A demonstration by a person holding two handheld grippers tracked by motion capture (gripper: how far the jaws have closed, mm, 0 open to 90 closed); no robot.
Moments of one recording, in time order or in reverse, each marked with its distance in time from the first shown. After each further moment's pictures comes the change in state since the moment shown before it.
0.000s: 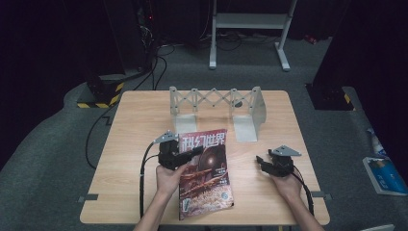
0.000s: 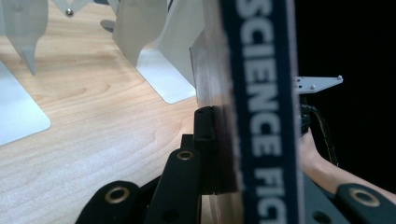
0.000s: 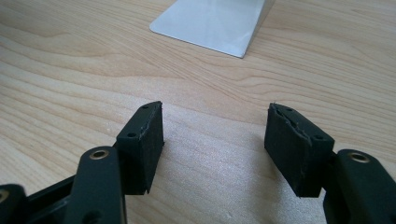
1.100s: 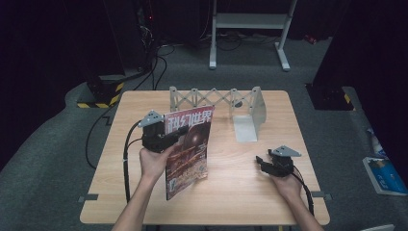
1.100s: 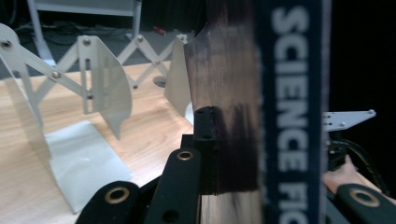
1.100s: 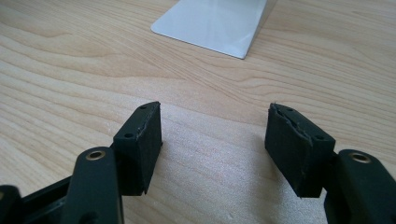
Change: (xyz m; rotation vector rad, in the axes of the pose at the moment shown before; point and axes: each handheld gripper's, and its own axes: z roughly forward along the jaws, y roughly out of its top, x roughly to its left) left arm -0.004 0.060 -0.040 -0.065 0.172 0.147; right arm 0.000 -0.001 0.000 -0.005 0.004 -0.006
